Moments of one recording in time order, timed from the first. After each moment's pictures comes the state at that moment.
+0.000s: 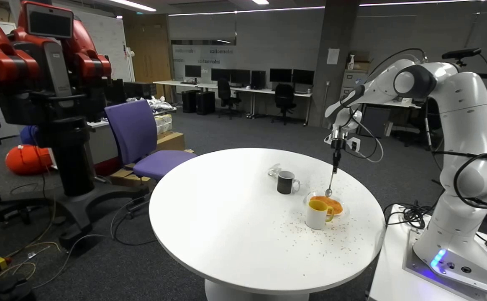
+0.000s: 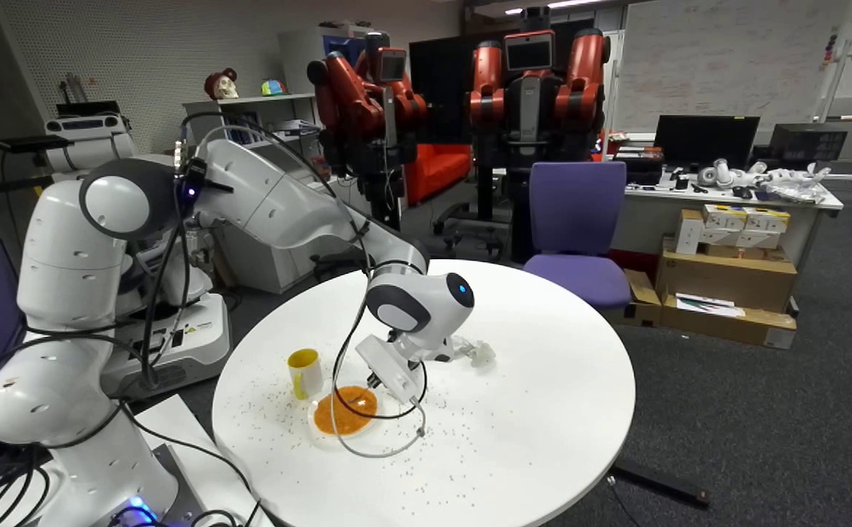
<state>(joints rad) -0.42 0.45 -0.22 -1.91 0.45 1.76 -1.03</state>
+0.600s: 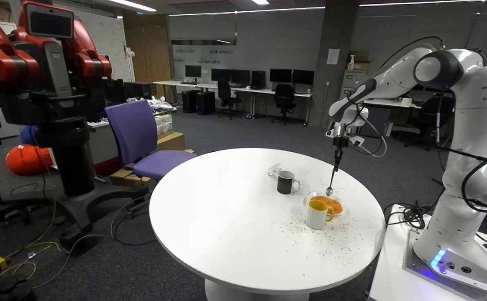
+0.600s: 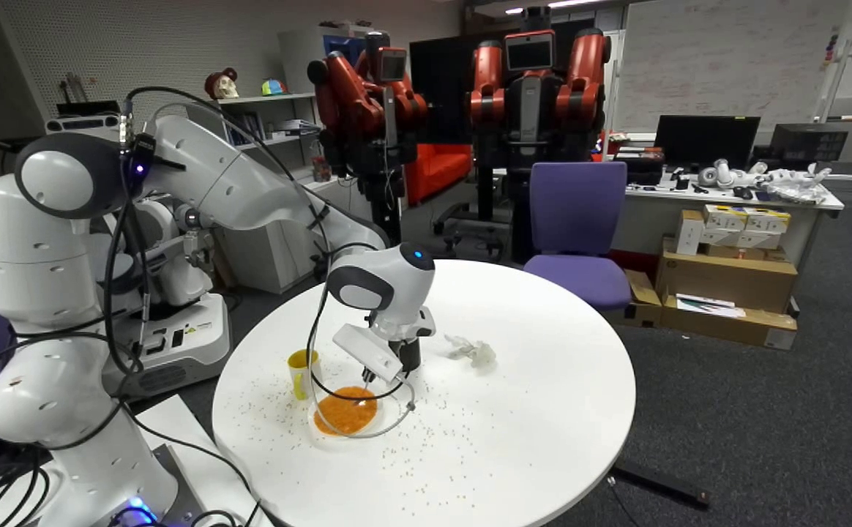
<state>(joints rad) -0.35 0.25 -0.21 -2.14 0.36 2.02 -1.03</state>
